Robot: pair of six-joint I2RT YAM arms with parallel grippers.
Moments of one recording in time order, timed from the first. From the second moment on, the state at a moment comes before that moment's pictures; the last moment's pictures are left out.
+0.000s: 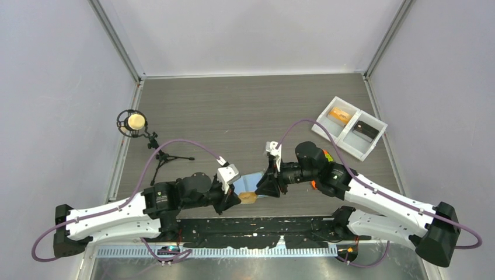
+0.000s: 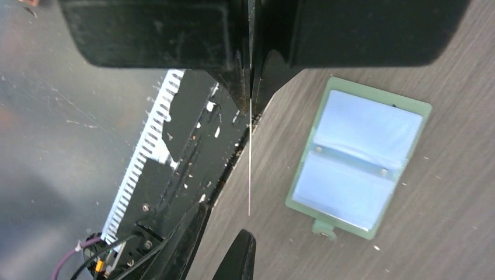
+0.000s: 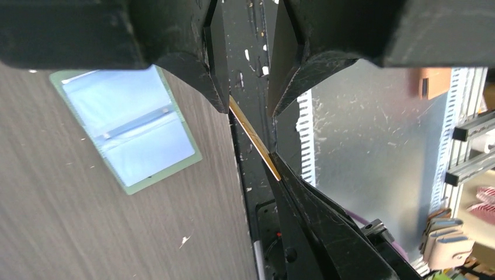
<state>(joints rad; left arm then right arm) -1.25 0.67 0.61 -0.41 -0.04 -0.33 0.90 0.91 0.67 -0.14 -0.61 0.16</state>
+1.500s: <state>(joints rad) -1.15 0.46 0.52 -0.17 -0.11 -0.52 1.05 0.81 0.29 0.73 -0.03 0.97</state>
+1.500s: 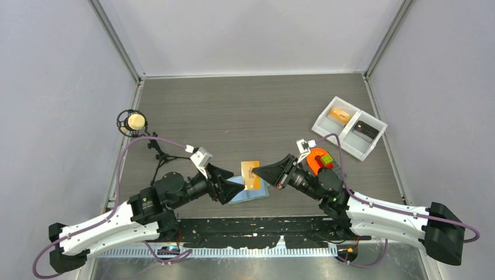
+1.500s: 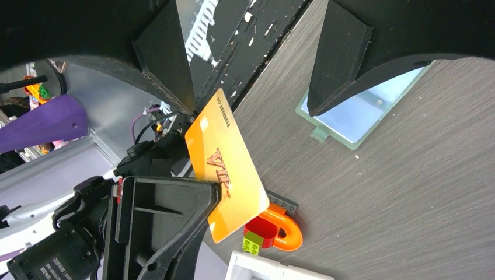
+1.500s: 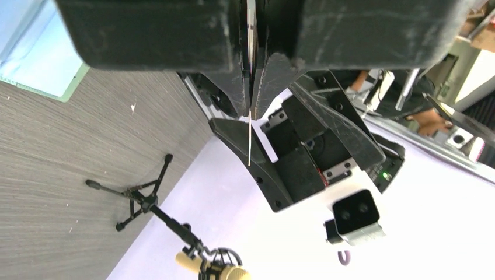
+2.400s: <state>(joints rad) -1.08 0.61 0.54 -0.05 0.15 -0.56 0.87 0.59 0.28 0.50 -0.23 0.76</state>
